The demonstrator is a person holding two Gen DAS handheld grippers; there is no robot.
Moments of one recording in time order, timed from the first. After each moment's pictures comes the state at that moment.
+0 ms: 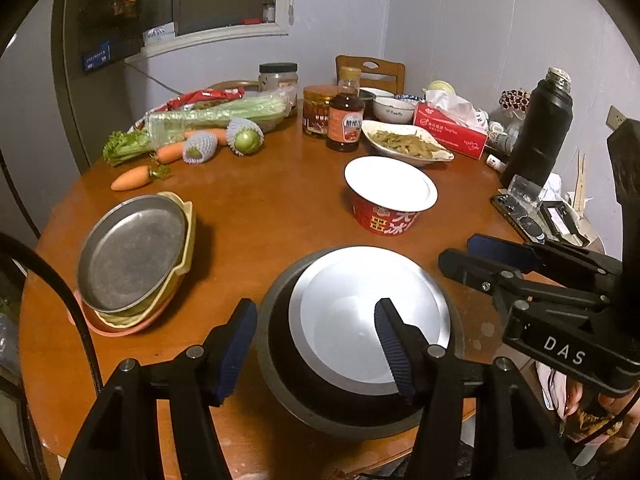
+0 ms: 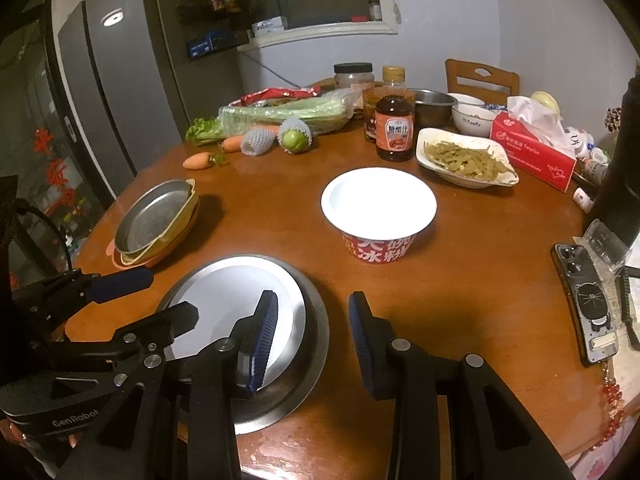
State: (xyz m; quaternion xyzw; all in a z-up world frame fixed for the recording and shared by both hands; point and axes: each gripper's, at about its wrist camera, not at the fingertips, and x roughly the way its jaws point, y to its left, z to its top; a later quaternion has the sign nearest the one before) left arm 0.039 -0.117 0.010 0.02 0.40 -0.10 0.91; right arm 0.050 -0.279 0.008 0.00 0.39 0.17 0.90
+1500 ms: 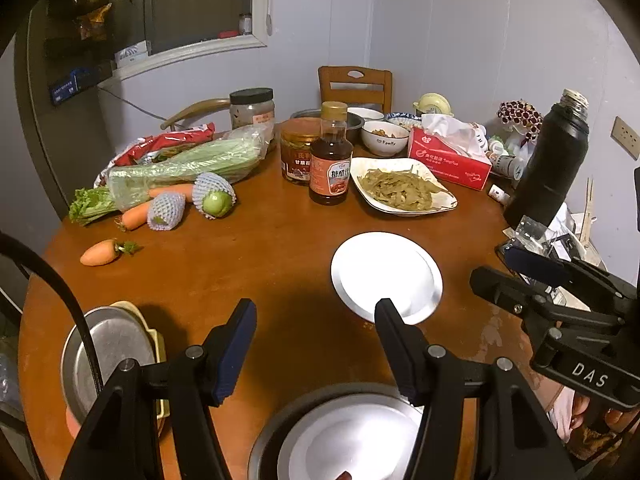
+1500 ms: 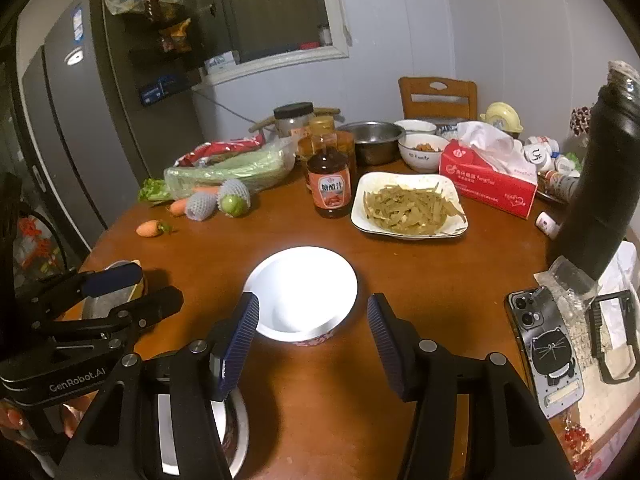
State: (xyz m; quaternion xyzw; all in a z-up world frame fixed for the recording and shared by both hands) left arm 0.146 -0.151 0.040 0.03 0.39 -0.13 0.91; right arm 0.115 -0.328 0.043 0.04 0.36 0.11 0.92
